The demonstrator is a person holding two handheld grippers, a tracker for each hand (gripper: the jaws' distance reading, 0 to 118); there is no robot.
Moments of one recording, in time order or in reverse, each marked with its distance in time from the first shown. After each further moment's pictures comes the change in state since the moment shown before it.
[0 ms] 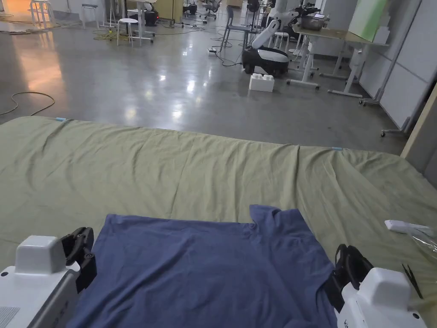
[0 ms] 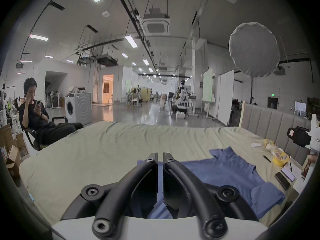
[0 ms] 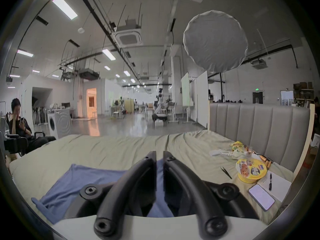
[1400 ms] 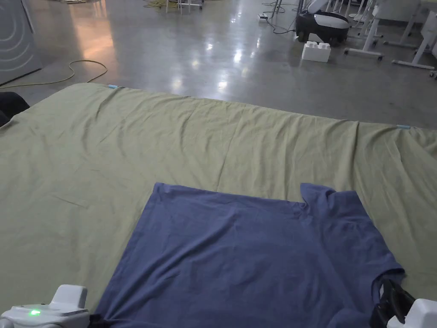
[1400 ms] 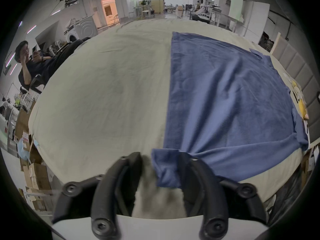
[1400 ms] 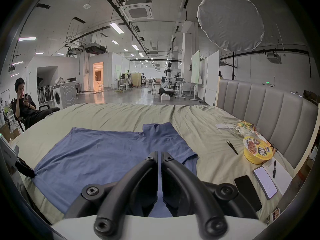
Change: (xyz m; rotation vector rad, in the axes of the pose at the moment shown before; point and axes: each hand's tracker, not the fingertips) left arm -0.094 -0.148 -0.039 -0.911 0.139 -0.016; right arm 0.001 -0.066 -0.009 -0.257 0.087 0.089
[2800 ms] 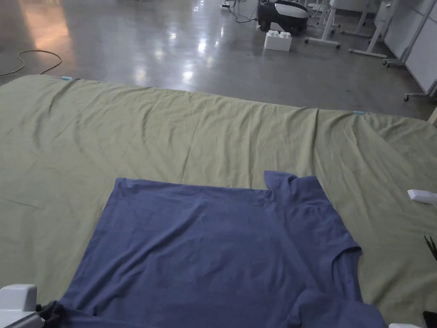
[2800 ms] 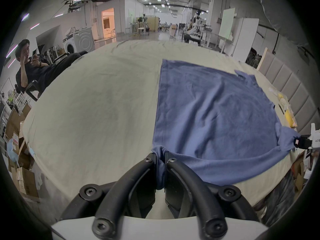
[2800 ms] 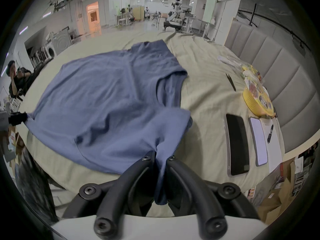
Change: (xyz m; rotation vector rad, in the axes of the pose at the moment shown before) left arm 0.002 0.002 0.042 0.190 -0.102 0.025; right arm 0.071 -0.040 -0.004 -0.683 0.061 0.050
